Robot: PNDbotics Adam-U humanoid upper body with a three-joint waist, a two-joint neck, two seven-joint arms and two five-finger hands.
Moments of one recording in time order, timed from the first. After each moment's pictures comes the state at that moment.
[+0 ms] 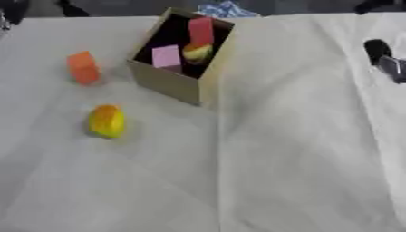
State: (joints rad) left arm -0.57 1.00 -0.09 -1.72 -0.20 -0.11 0.00; right arm -0.54 -1.03 0.15 -1.98 0.28 -0.06 0.26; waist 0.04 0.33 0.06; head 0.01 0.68
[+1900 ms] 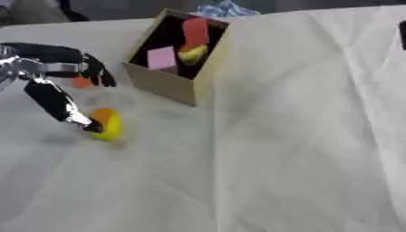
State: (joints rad) left arm -0.86 0.95 -0.58 -1.47 -0.35 -0.08 -0.68; right arm -0.49 -1.02 0.09 -1.99 0.27 -0.06 0.18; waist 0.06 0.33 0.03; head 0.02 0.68
